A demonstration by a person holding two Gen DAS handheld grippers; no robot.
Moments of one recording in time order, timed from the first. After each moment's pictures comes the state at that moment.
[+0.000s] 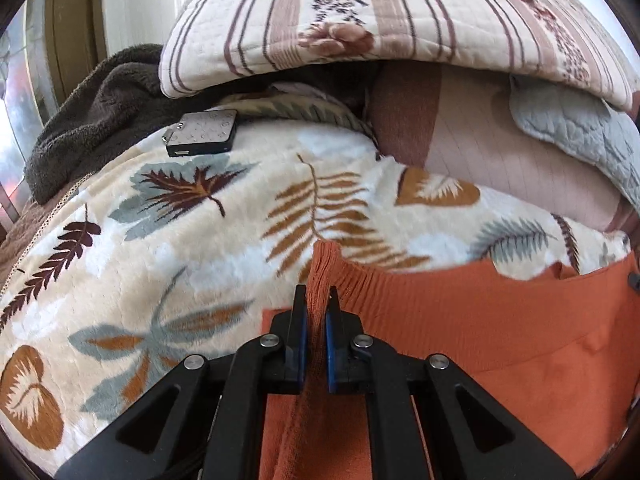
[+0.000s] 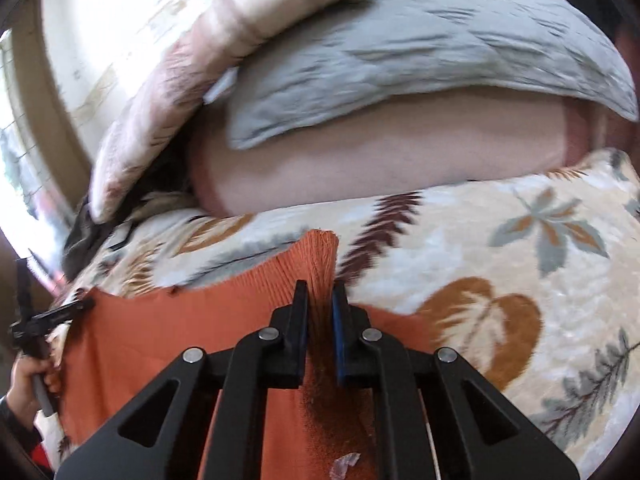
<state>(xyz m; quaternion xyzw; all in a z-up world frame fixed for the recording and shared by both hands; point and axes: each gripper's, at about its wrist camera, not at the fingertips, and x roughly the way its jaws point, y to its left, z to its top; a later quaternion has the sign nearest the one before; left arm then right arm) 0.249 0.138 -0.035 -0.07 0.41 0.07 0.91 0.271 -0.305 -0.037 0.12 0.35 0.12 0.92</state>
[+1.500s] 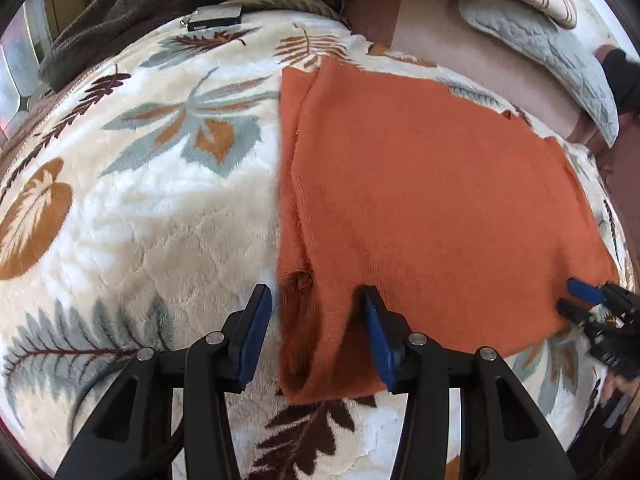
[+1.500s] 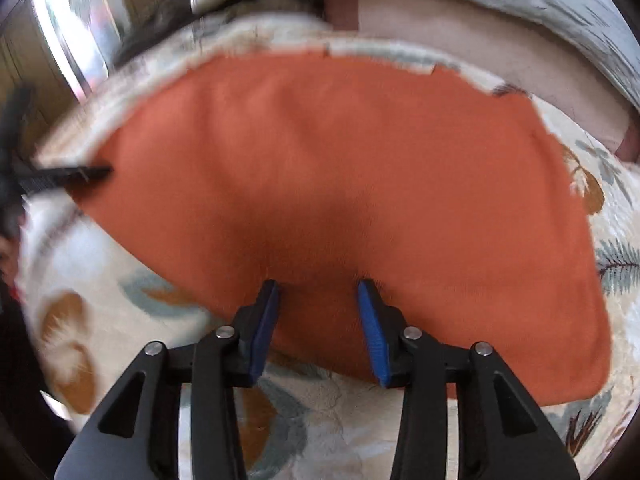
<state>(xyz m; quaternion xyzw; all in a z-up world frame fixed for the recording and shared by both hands) 0.079 0.122 -0.067 -0.08 0.52 0.01 0.85 0.083 -0.149 -0.087 -0.10 0.49 0.22 0.84</state>
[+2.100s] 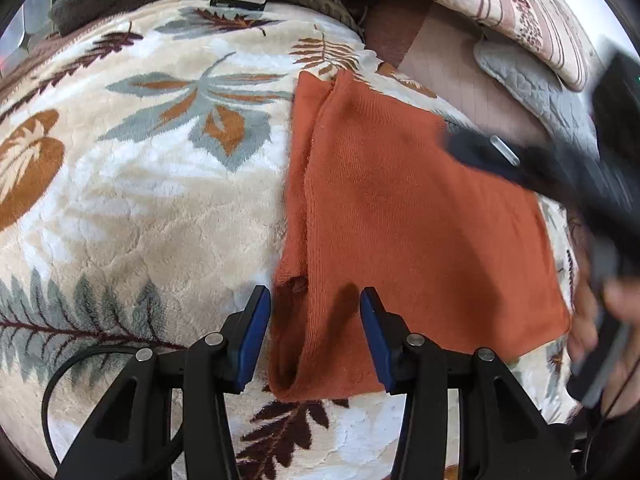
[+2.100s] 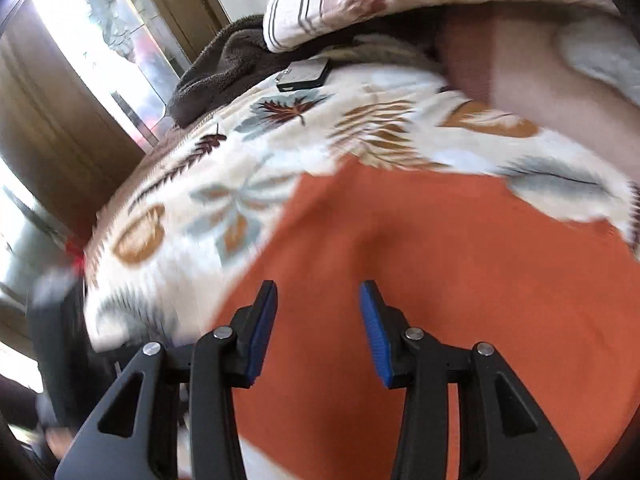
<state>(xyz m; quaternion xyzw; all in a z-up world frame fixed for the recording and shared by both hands) 0.080 0.150 -0.062 -0.21 0.52 -0.02 0.83 0.198 0.025 -0.016 0.00 0.50 0.34 0.80</state>
